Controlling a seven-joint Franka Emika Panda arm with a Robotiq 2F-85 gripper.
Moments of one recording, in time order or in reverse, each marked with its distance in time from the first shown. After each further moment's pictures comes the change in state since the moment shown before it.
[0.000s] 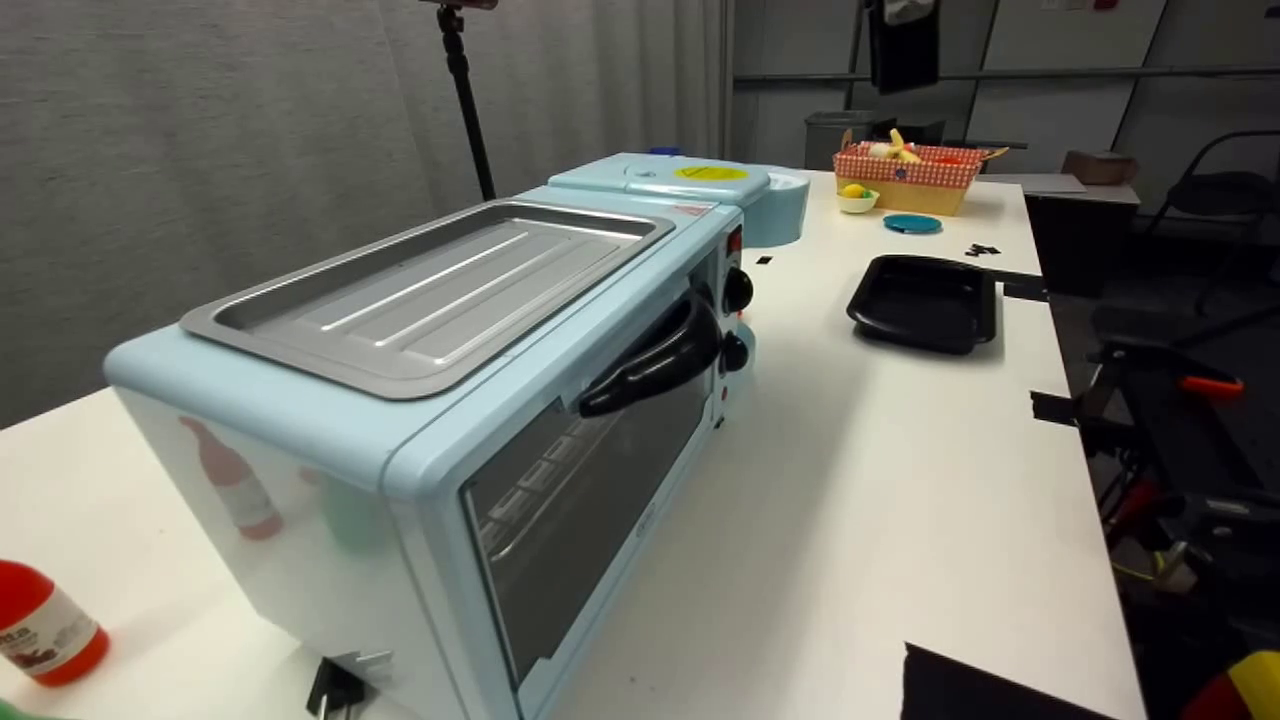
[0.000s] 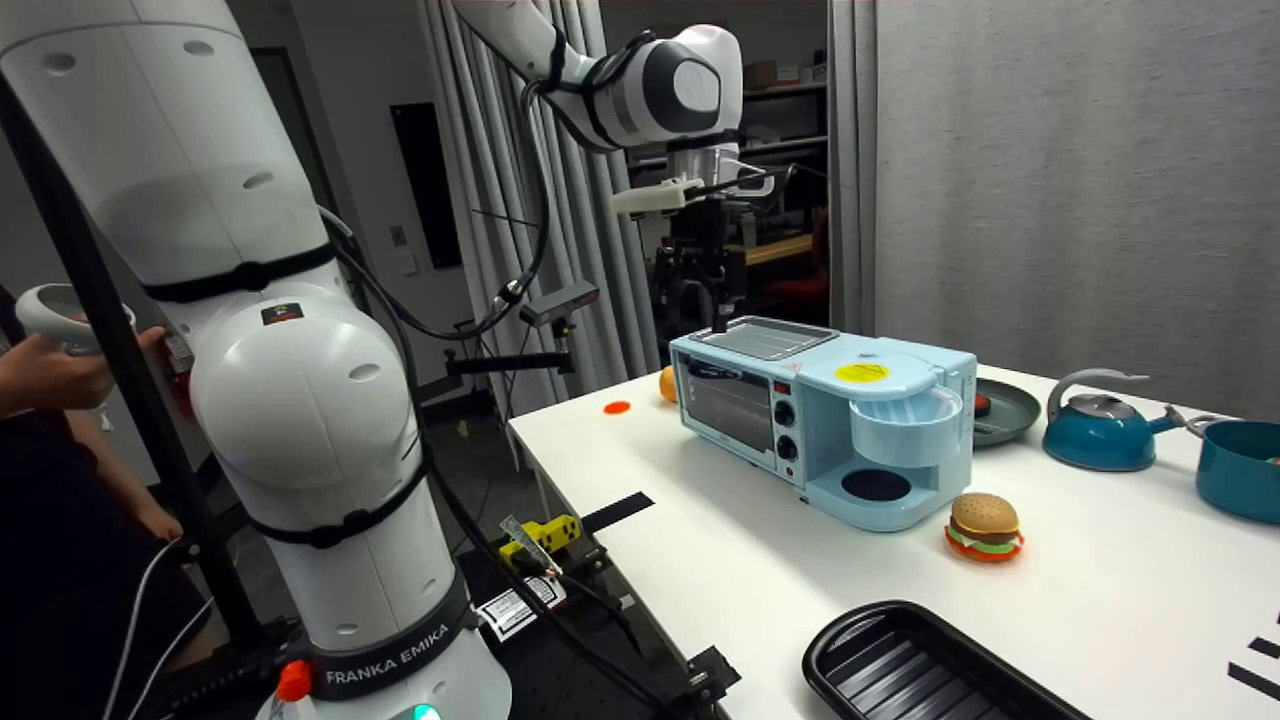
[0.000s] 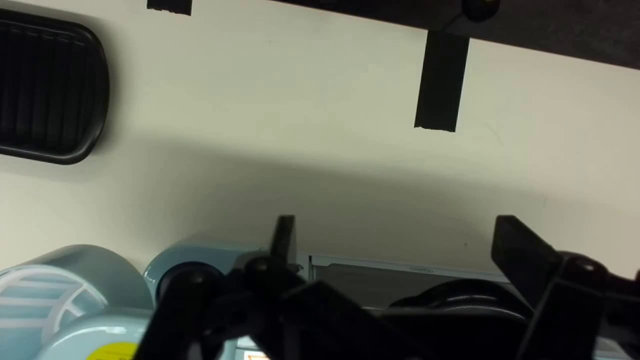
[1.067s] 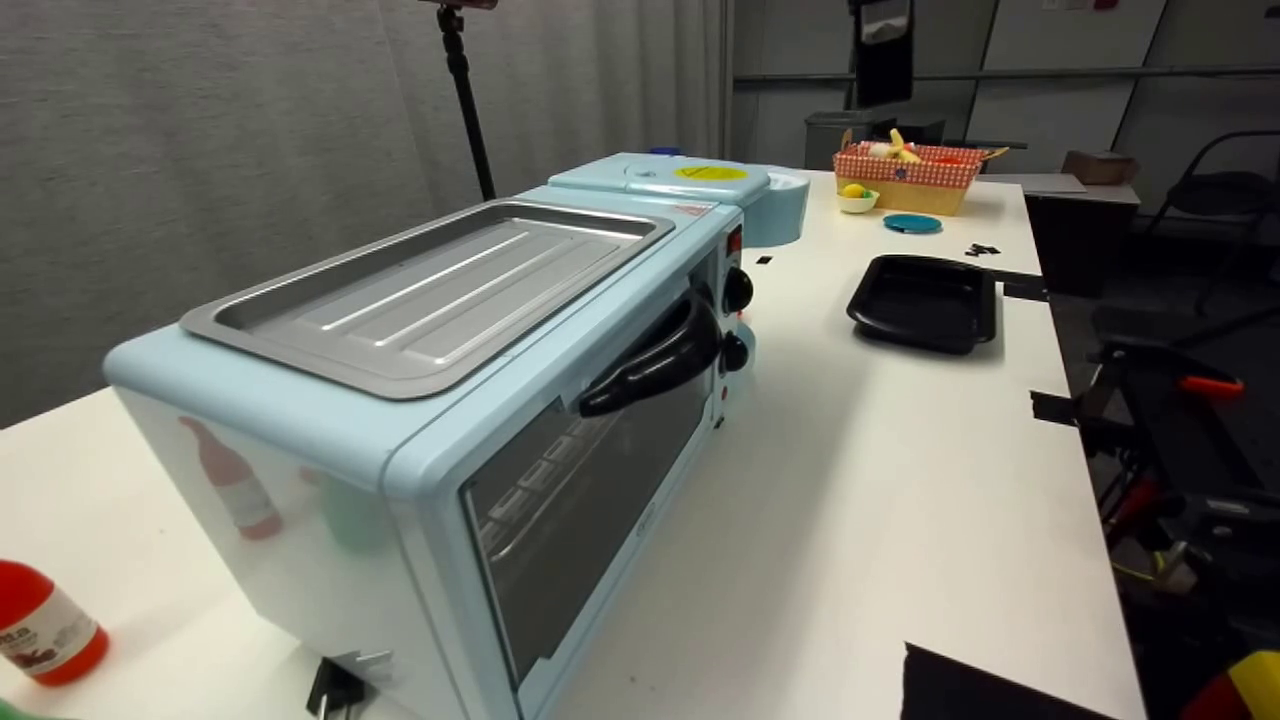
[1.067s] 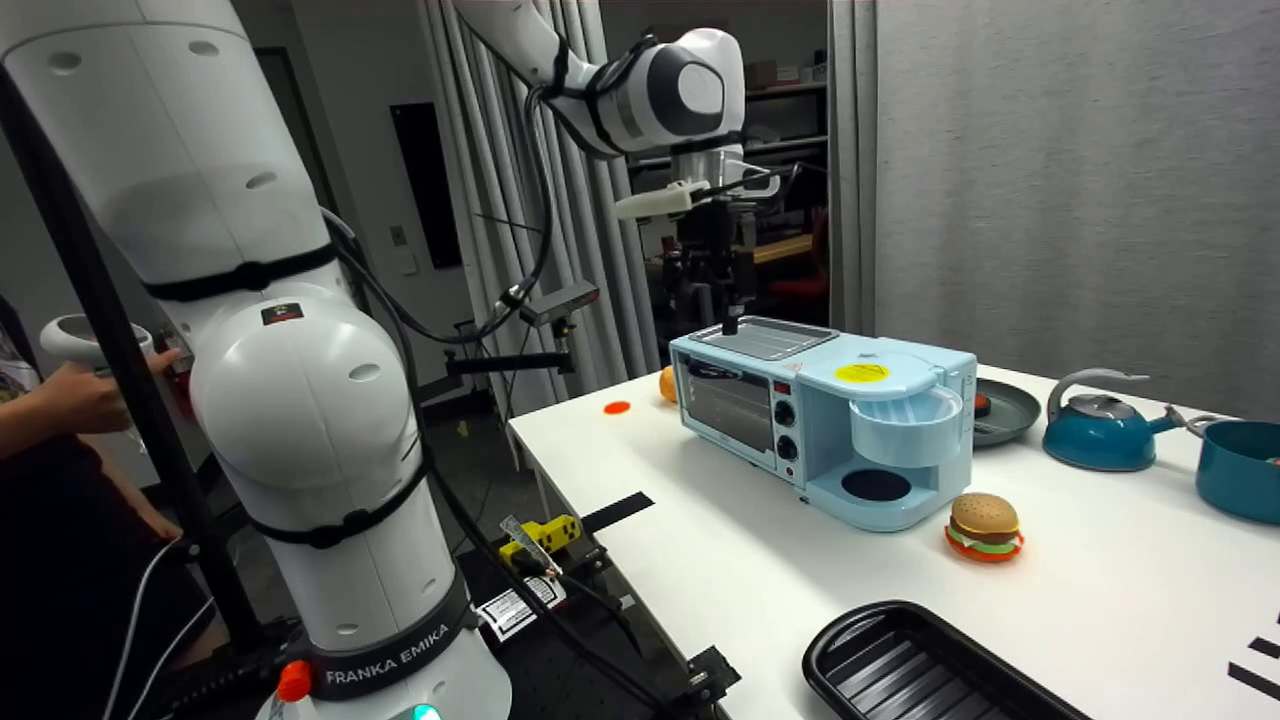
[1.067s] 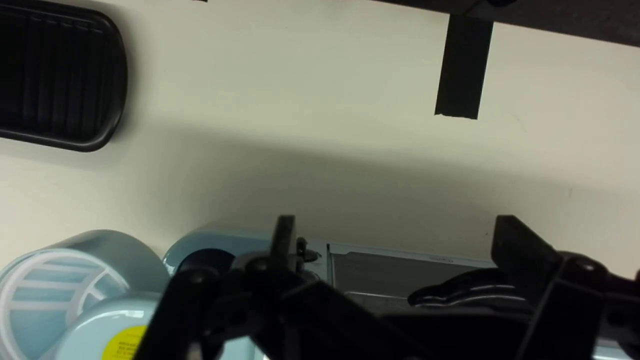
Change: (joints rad) arm -0.001 0.013 -0.006 -0.001 -0.046 0.033 0.021
